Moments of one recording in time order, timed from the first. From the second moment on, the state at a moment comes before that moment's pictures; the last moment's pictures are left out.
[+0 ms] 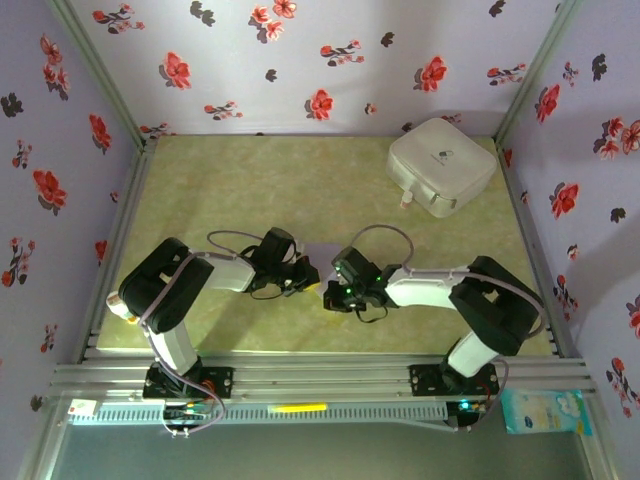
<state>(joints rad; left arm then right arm) -0.70 1.76 0.70 0.20 0.50 -1.04 0.89 1.58 0.66 -0.10 -0.29 0.89</state>
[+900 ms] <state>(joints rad) -0.72 1.73 0.63 0.31 0.42 -1.13 0.84 1.30 0.56 -0.10 -0.34 1.01</state>
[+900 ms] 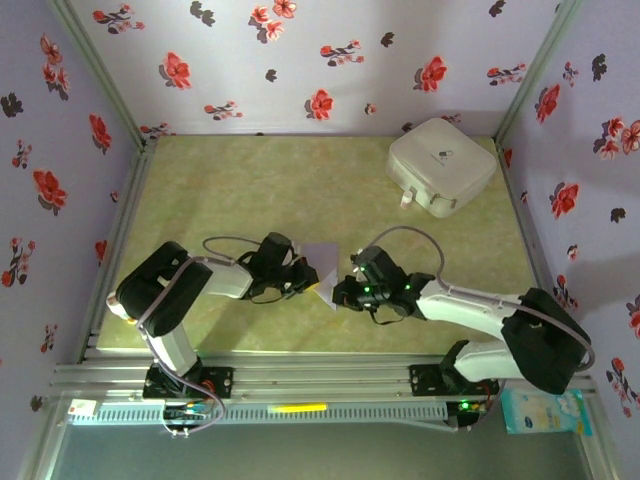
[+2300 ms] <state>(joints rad) -0.75 1.61 0.70 0.13 0.37 -1.05 0.82 1.61 0.61 0.08 -0.36 1.11</state>
